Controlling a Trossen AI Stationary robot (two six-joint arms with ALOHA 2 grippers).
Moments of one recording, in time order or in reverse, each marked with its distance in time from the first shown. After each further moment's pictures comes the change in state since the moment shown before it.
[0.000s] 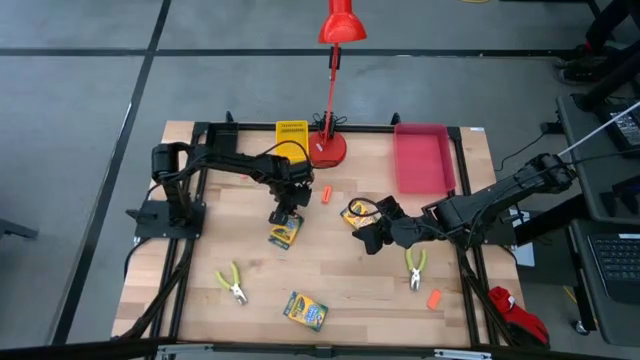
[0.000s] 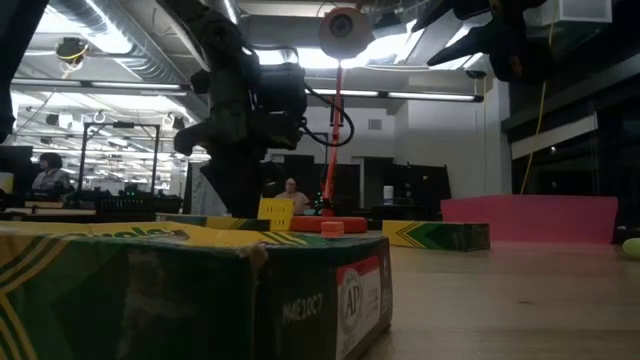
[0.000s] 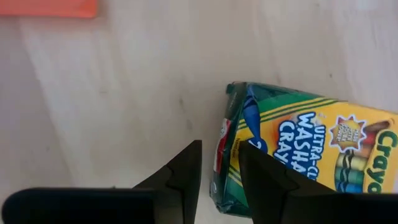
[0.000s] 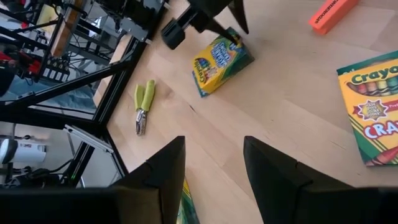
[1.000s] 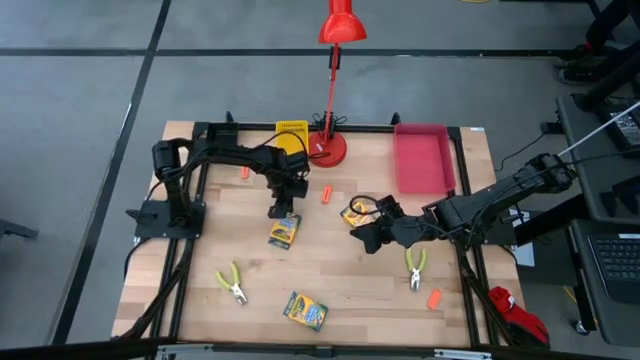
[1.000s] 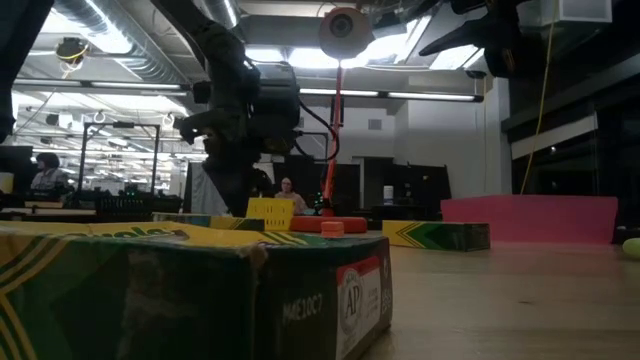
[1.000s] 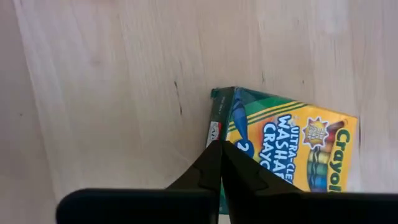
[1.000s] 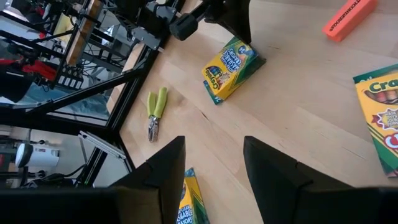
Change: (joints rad) left arm 0.090 0.015 0.003 -0.058 0.186 -0.057; right arm 0.000 0.000 0.000 0.052 0.016 -0.007
